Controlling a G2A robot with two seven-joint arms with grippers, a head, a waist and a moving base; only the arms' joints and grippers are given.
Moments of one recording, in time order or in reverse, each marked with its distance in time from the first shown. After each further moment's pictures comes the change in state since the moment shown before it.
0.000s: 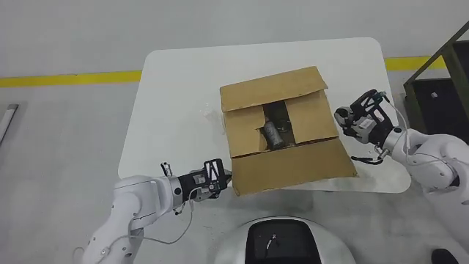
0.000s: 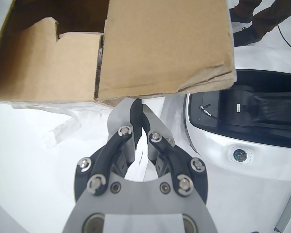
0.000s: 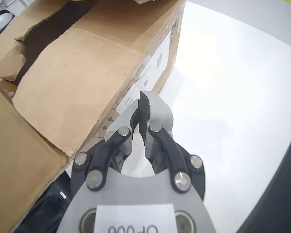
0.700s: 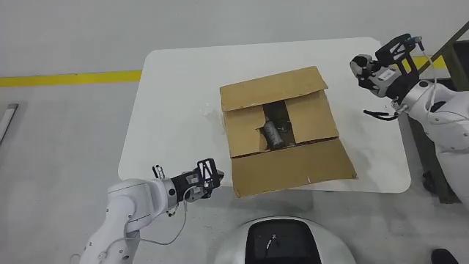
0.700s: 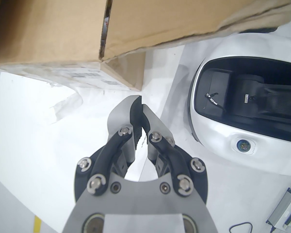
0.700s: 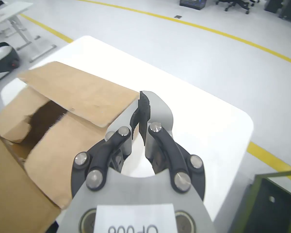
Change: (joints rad) left arm 0.066 -0.027 -0.076 -0.006 0.021 -0.020 -0.064; right arm 0.228 -0.001 0.042 0.088 -0.022 0.024 -0.039
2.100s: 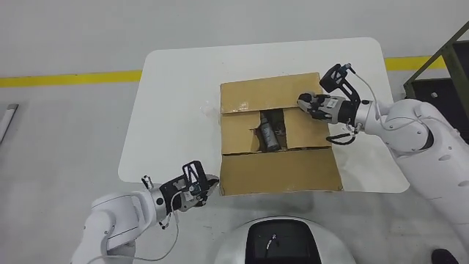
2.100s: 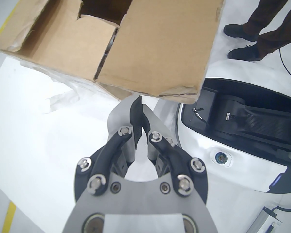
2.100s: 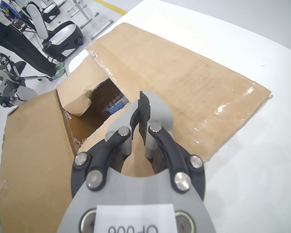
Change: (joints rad) left arm 0.121 -0.057 -0.156 -0.099 -0.232 0.000 -0.179; right arm 0.118 -0.052 -0.275 0.087 0.325 -0.098 0.194
